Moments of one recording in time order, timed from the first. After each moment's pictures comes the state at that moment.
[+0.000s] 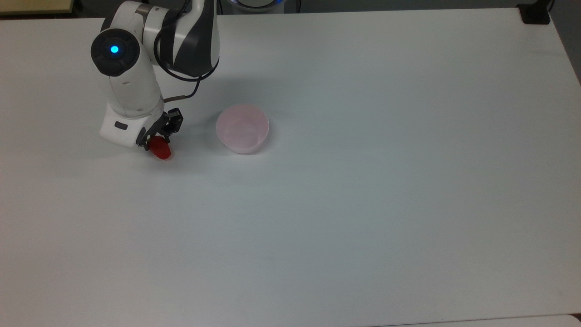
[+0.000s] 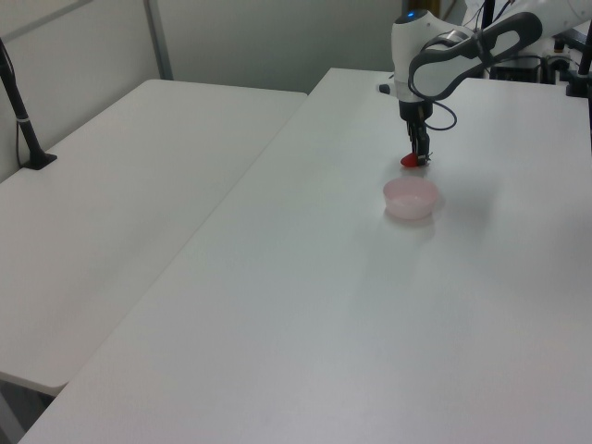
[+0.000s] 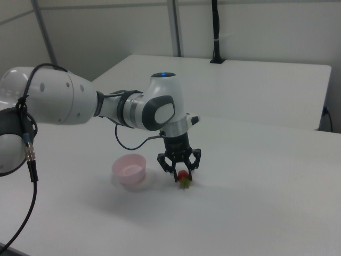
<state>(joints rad) -0.23 0.49 0.00 -1.67 -0.17 2.11 -0.64</state>
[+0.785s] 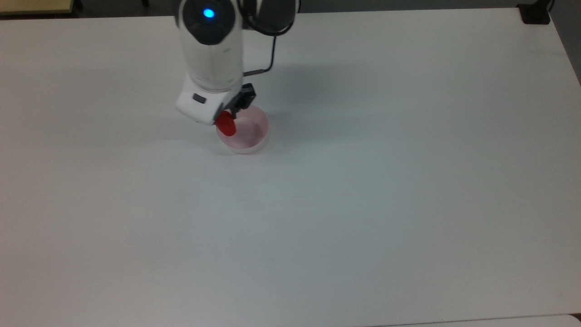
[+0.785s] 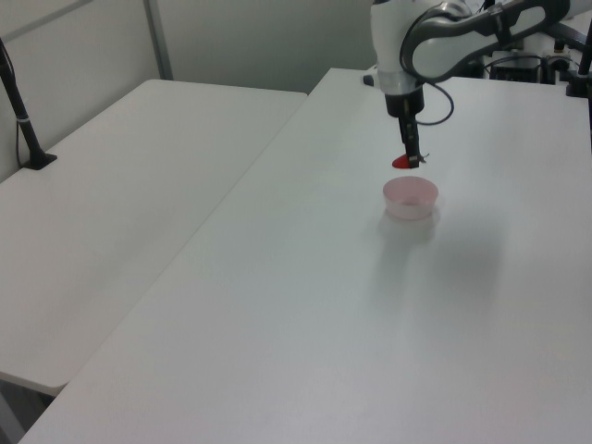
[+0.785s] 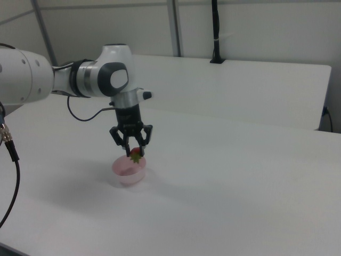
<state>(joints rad) -0.12 0.34 0.14 -1.68 -0.17 1.87 -0.29</state>
